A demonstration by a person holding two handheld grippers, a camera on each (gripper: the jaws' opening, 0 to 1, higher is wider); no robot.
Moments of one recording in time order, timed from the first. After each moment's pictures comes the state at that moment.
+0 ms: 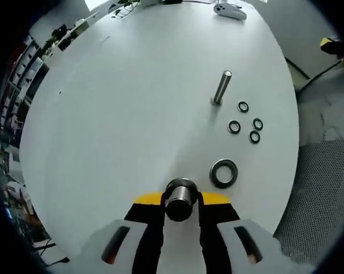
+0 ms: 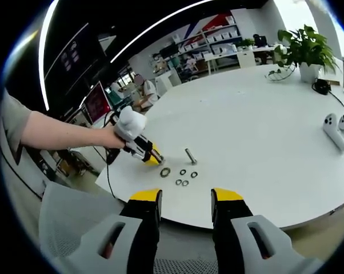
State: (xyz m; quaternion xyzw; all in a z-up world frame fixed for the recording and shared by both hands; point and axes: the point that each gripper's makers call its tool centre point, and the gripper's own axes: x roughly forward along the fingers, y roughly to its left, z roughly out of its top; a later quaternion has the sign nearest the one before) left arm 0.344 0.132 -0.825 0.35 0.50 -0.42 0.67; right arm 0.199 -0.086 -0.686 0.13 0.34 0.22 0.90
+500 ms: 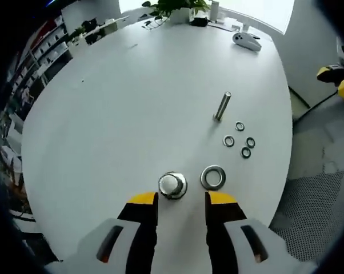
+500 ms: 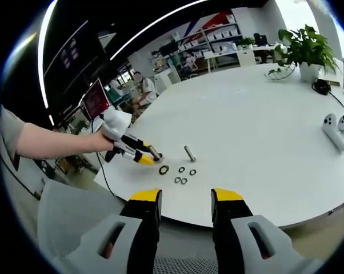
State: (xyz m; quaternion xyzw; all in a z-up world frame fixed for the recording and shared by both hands) left arm 0.325 0.135 -0.802 0.23 0.48 -0.39 0.75; right arm 0.197 -0.086 -0.689 0.12 0.35 0.22 0.90
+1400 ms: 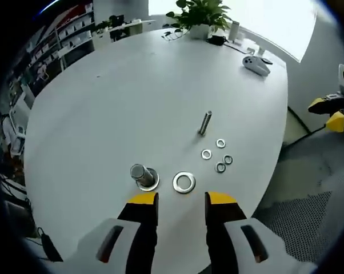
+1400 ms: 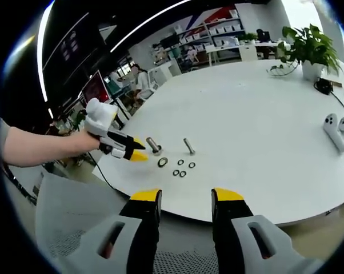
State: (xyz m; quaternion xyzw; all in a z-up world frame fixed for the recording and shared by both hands) left arm 0.294 0.114 -0.781 0.16 0.48 -0.34 0.79; right arm 0.192 -0.085 -0.697 0.11 0.37 0.23 0.89
